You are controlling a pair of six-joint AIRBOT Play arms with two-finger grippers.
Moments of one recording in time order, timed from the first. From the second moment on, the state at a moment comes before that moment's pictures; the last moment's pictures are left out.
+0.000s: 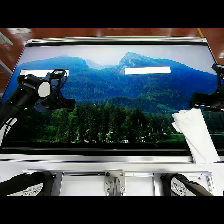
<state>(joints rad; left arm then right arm) -0.38 -1.29 1.26 1.67 -1.31 -1.84 -0.24 -1.20 1.36 -1.58 1.53 1.48</state>
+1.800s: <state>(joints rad) 0.14 -1.89 1.77 1.59 -1.09 -1.87 -0.24 -1.25 1.33 -1.28 1.44 1.48</state>
